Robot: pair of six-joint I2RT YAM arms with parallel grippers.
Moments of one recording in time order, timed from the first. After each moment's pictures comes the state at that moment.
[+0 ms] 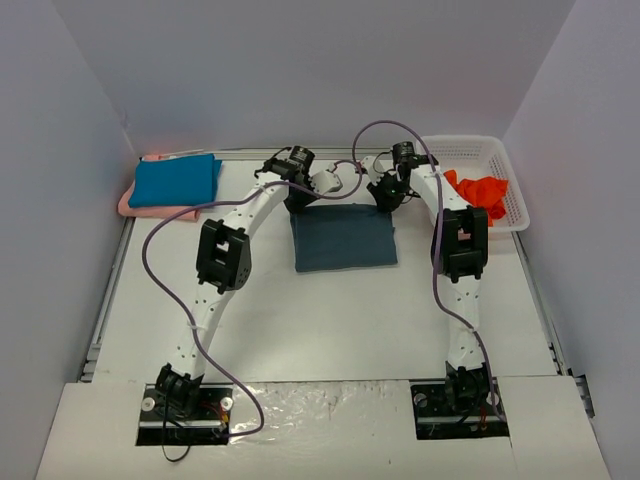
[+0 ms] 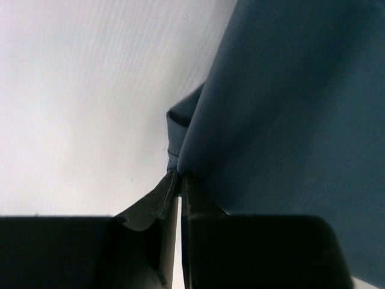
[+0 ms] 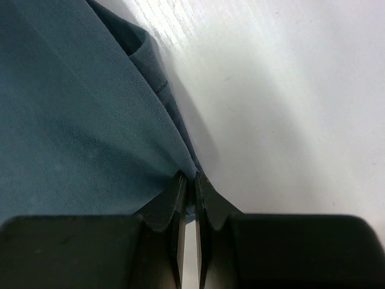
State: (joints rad) left arm -0.45 2.53 2.42 -0.98 0.10 0.69; right arm 0.16 2.42 2.09 -0.82 -0.36 -0.76
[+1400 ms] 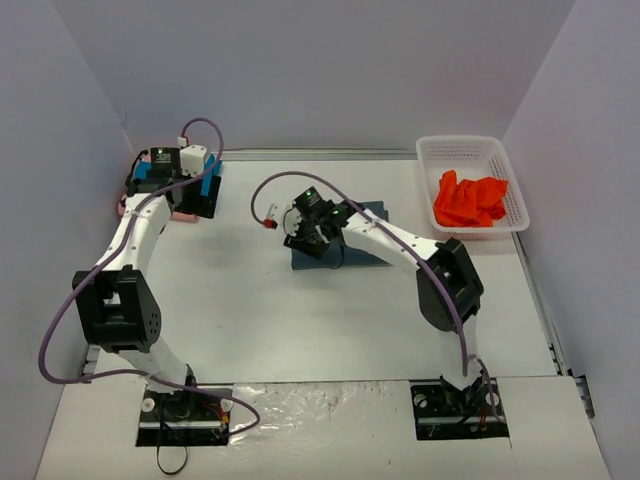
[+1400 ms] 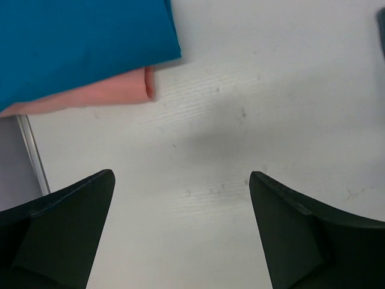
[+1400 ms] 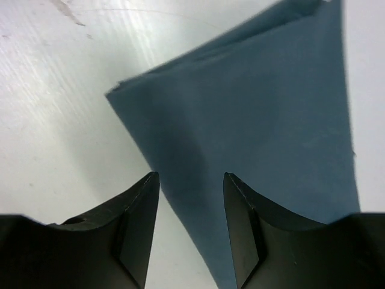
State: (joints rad) left arm 0.01 1.68 1.52 -0.63 0.06 0.24; right arm 0.73 1.96 1.61 -0.62 -0.01 -0.54
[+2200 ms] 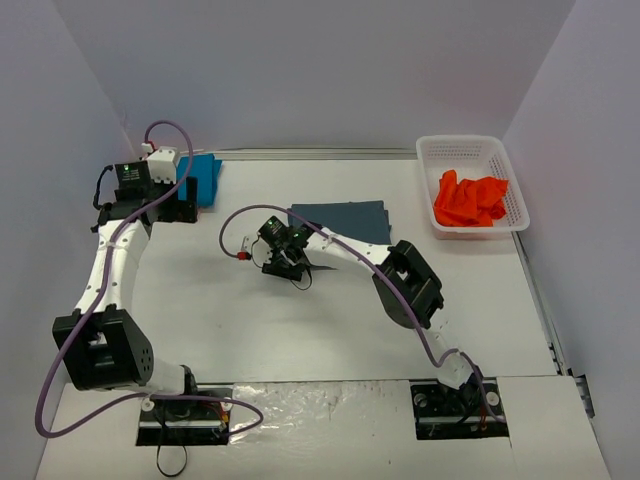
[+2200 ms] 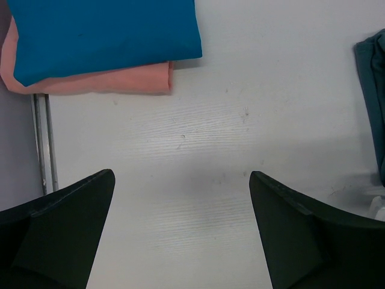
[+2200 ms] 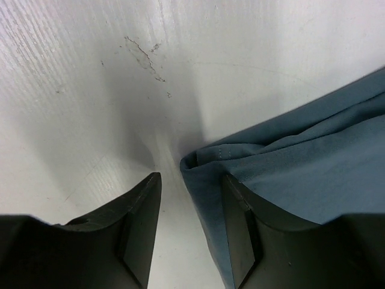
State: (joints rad) left arm 0.13 1.42 1.29 -0.54 0.18 0.16; right arm 0.91 2.22 1.74 -0.64 0.10 -0.53
